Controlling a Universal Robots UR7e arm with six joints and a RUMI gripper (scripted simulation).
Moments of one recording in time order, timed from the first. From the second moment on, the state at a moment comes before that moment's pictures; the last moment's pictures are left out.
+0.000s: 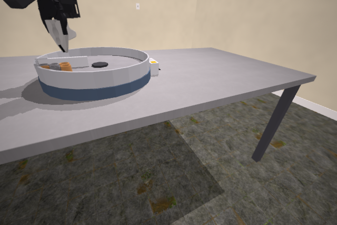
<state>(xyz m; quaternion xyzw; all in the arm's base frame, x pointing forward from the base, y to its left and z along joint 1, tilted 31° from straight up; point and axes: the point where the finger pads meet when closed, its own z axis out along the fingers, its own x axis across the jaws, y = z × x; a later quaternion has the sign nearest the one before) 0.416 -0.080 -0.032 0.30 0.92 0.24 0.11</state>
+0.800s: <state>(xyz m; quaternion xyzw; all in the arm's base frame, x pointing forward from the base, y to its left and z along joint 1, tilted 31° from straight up) 0.423 -0.070 -0.052 0.30 0.92 0.24 0.11</state>
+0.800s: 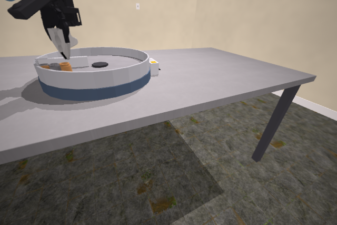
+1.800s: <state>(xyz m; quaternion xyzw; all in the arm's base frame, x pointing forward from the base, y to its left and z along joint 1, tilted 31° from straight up) 0.424 -0.070 -0.053 0.30 0.92 0.24 0.11</state>
